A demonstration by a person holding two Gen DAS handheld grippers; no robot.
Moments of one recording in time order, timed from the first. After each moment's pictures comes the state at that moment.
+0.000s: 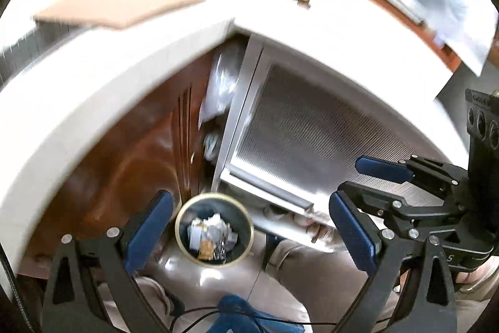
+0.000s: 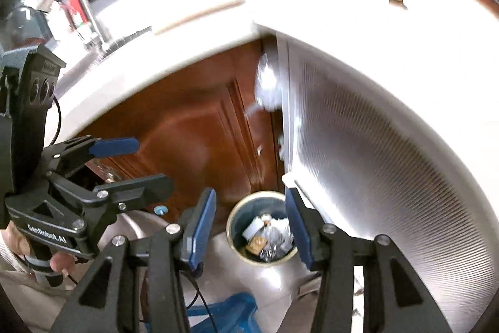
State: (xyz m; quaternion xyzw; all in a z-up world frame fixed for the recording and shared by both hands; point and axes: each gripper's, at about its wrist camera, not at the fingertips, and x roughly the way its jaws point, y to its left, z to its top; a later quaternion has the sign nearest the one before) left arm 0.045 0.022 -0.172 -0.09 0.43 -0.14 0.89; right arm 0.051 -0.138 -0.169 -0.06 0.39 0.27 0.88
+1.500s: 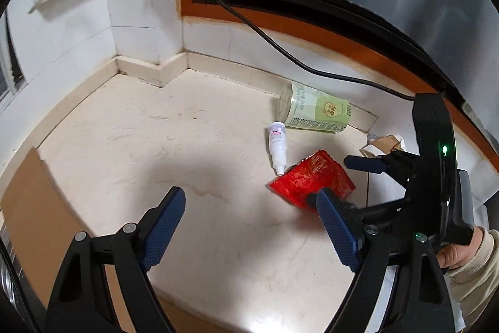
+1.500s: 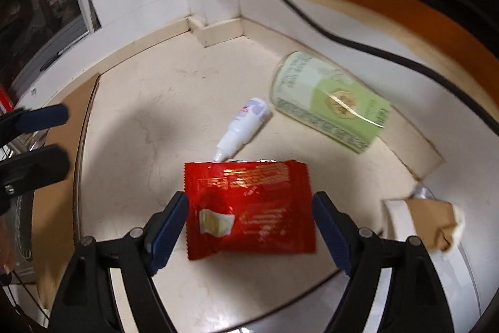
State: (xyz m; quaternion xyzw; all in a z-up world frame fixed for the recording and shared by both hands) left arm 0.467 0.060 -0.047 -0.03 0.42 -0.10 0.90; right arm 0.485 -0.080 -0.075 -0.10 0.42 0.25 0.87
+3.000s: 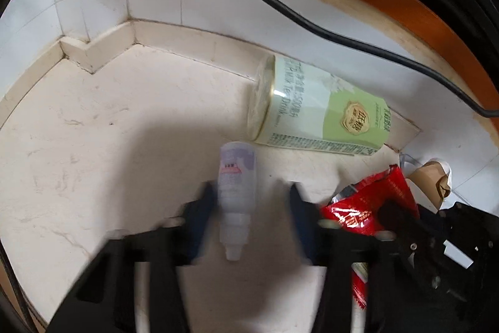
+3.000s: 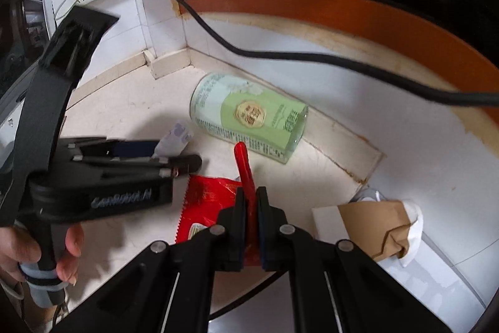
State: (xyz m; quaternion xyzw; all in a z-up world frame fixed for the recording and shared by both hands) left arm 0.577 -0.019 -0.127 -0.04 0.47 -0.09 0.88; right arm 0.489 -0.151 -0.079 -0.05 0.36 0.18 0.92
